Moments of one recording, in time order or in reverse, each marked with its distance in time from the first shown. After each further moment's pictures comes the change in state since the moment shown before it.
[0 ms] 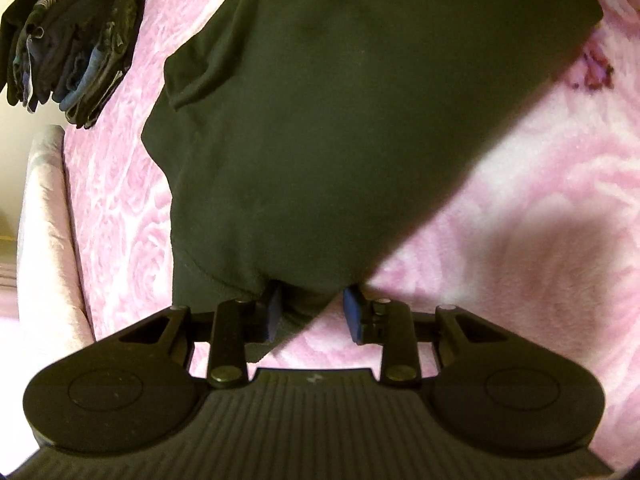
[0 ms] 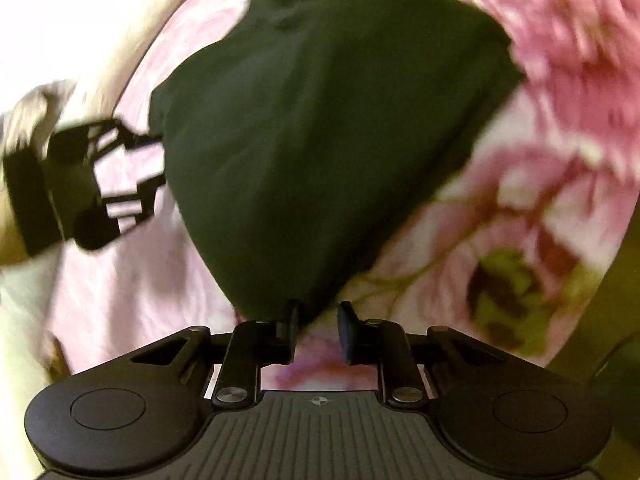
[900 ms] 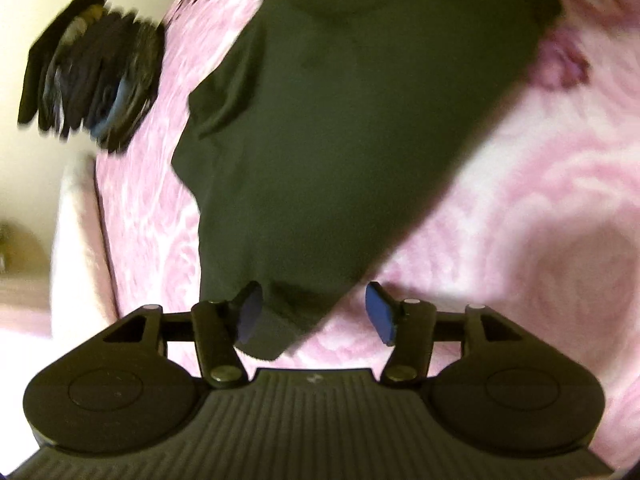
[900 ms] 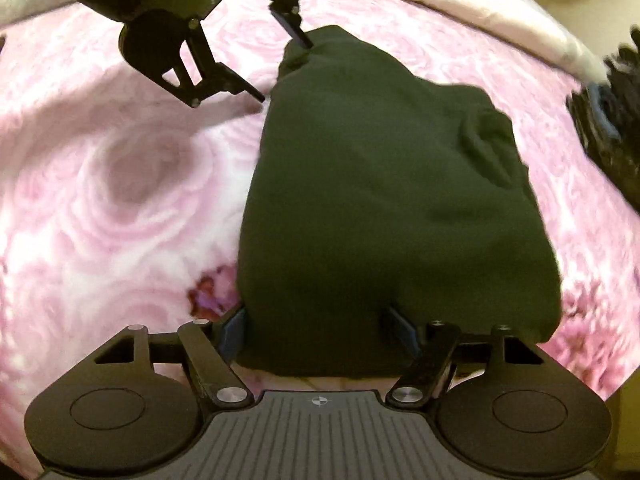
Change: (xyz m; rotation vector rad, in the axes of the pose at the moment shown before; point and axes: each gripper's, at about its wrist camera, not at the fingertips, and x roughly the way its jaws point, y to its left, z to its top) left arm -0.024 -0.025 -0.002 0.077 -0.068 0.127; right arm 0.032 0.083 -0.048 -0.957 -0.101 -0.388
